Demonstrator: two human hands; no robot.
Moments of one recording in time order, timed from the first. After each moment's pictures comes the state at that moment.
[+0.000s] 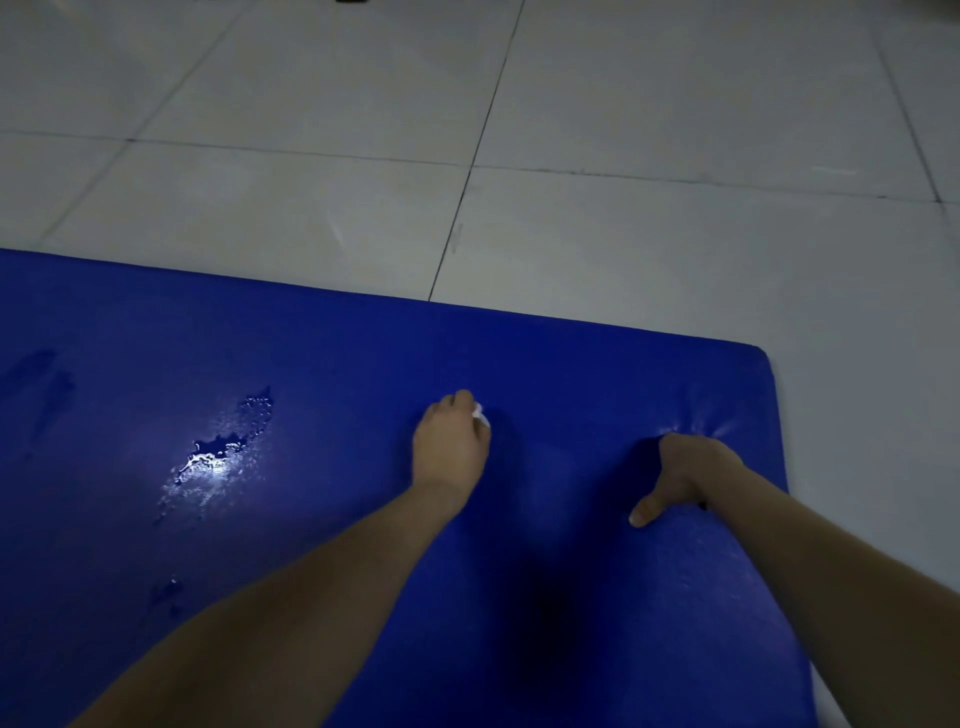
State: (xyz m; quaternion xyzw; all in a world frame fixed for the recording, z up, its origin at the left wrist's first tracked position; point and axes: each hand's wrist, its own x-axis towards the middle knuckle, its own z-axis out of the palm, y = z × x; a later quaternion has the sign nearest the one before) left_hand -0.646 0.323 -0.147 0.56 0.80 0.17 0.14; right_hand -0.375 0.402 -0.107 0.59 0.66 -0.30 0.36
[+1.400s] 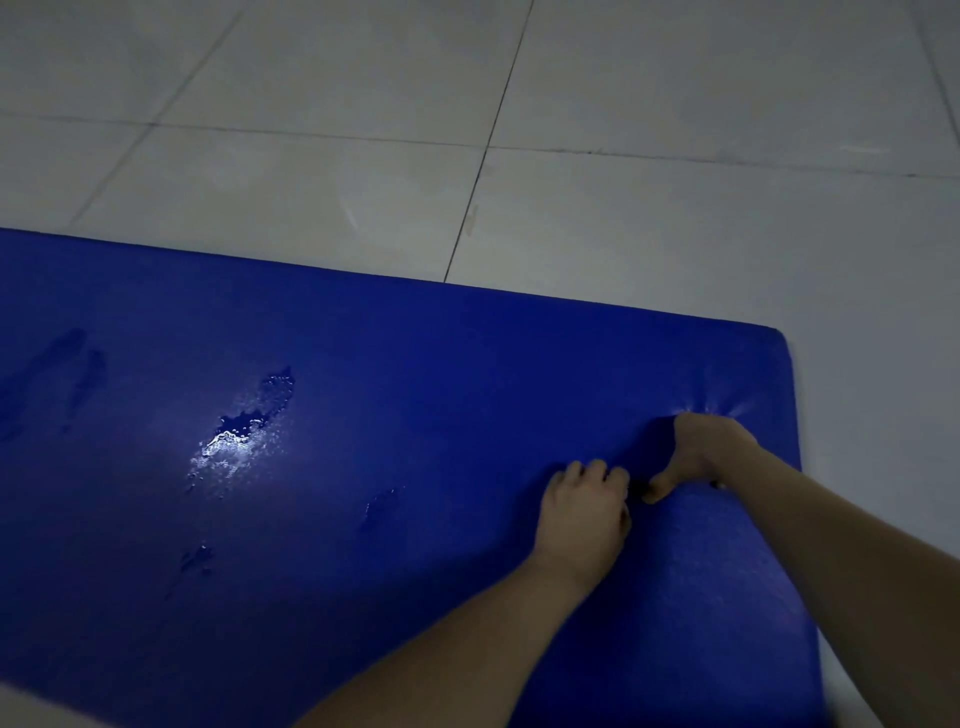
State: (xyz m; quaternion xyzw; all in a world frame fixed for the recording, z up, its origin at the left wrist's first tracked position) left_hand -0.514 0.252 -0.157 0.72 0.66 0.14 0.17; right_hand -0.373 0.398 -0.108 0.60 0.67 -0.28 0.34
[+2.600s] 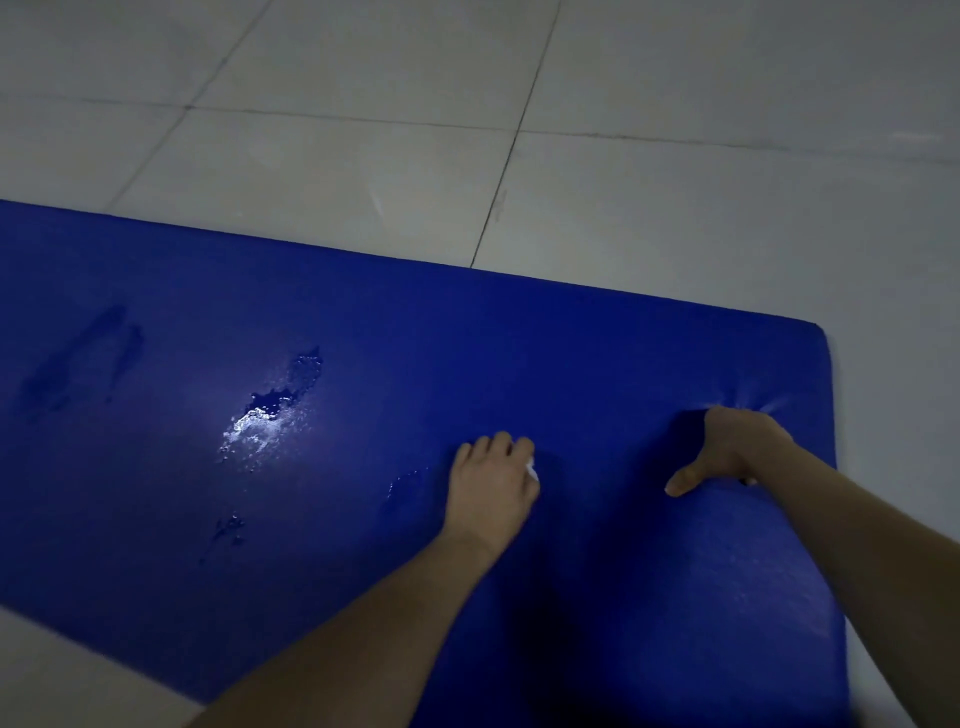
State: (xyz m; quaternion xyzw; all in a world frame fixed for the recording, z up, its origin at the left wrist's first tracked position) left_hand -0.619 0.232 -0.160 0.66 0.74 0.09 0.06; right_hand -0.368 0.400 -0.109 0.60 0.67 -0.27 0.35
